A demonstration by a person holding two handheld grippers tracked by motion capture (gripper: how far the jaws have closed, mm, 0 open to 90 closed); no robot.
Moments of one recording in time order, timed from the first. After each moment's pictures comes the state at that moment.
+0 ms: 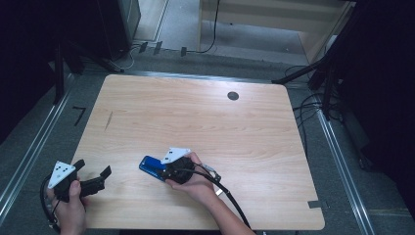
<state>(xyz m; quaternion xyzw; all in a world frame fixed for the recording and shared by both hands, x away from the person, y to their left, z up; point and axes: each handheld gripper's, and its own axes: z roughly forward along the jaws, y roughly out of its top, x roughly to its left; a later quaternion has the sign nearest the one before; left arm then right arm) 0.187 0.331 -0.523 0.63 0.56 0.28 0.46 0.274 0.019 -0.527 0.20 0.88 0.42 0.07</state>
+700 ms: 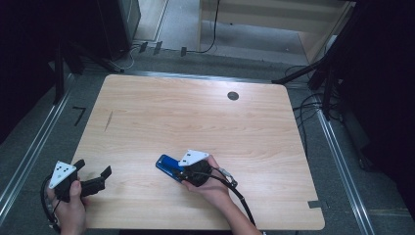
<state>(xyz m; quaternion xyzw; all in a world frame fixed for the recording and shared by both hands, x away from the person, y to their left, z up) 0.187 0.329 -0.523 0.63 0.56 0.29 0.45 0.269 -0.028 -0.528 0.23 0.87 0.42 0.10</state>
